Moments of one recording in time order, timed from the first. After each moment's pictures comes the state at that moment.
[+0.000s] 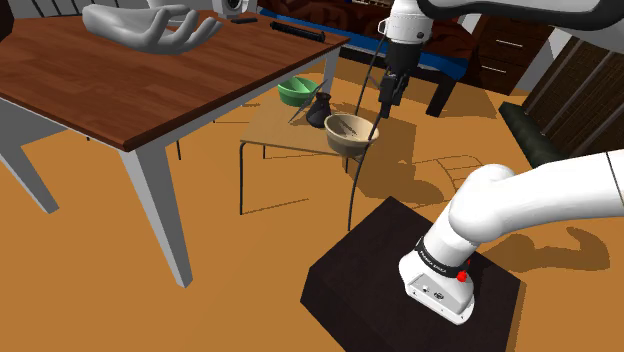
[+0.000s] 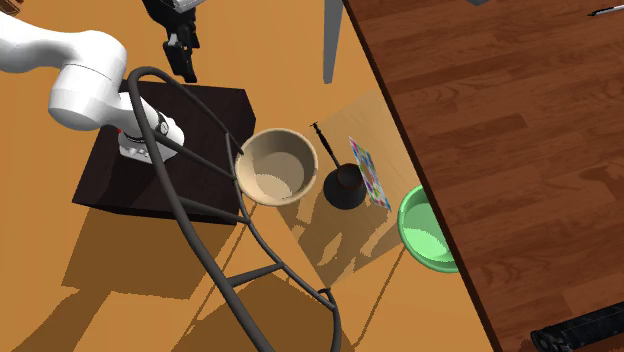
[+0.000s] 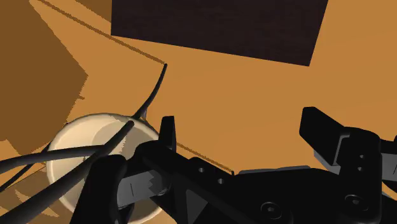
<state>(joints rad) 0.01 -0.74 0.04 -2.33 -0.06 1.48 -0.16</state>
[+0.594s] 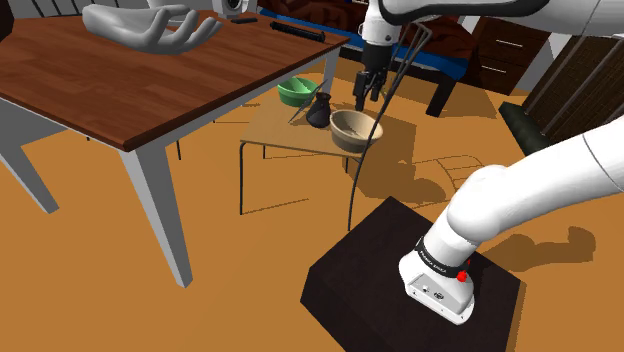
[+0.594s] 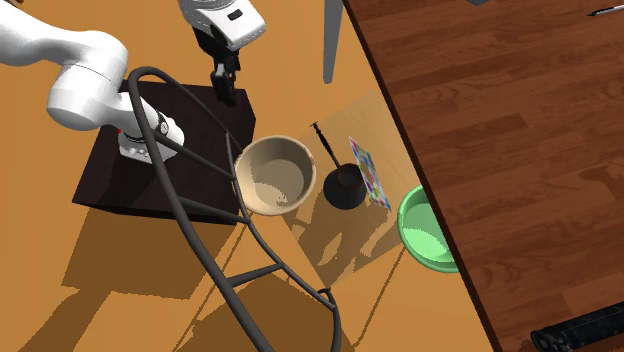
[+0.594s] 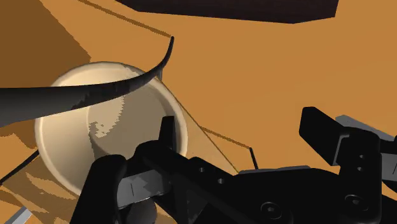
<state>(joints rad) -0.03 -0.51 0.00 -2.24 -0.07 1.65 -0.14</state>
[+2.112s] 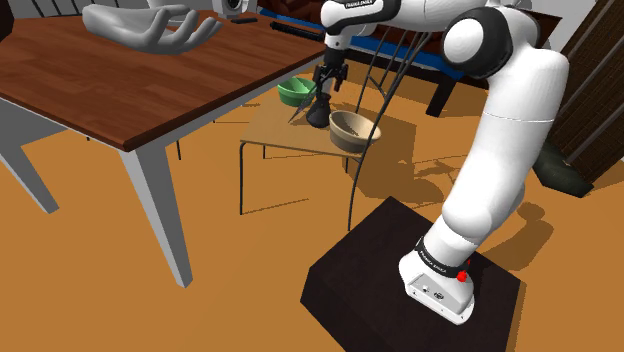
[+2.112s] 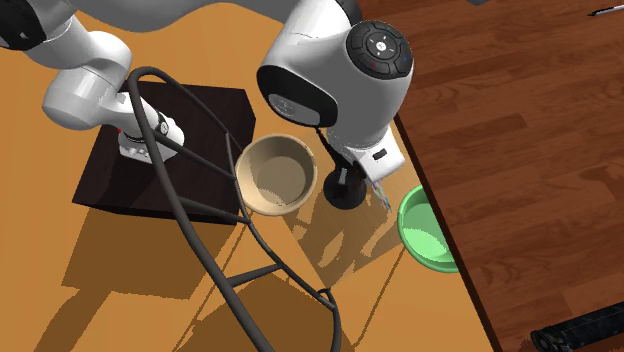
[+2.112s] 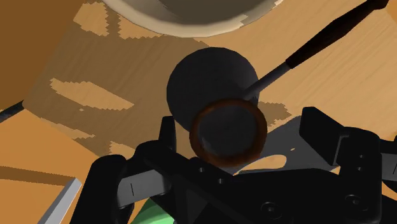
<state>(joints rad) -0.15 0.27 -0.12 -1.59 0.02 1.86 -0.13</state>
